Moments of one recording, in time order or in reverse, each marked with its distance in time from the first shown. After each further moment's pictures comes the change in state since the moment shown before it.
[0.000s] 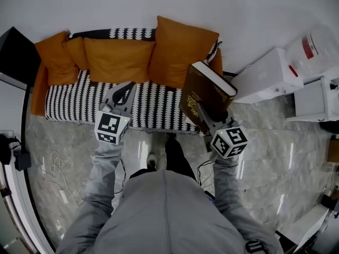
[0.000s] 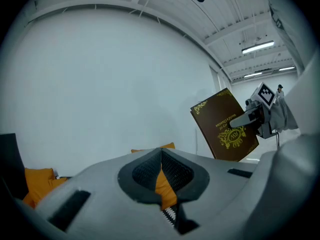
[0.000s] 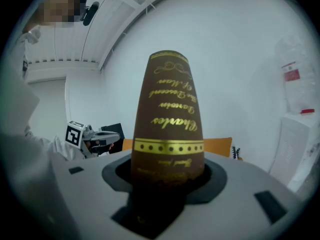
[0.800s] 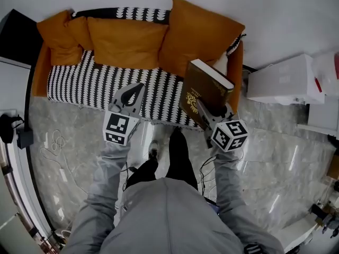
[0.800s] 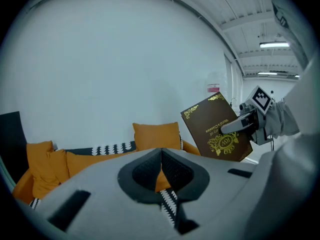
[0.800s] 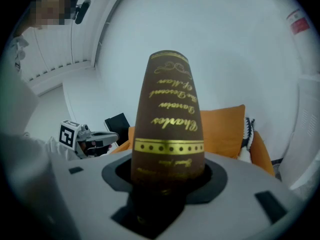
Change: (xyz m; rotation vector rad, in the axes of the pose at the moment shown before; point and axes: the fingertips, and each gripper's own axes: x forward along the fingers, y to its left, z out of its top) left arm 0.057 -0.009 -0.098 -0.112 0.193 0.041; right arm 0.095 -0.051 -0.091 0.129 0.185 0.119
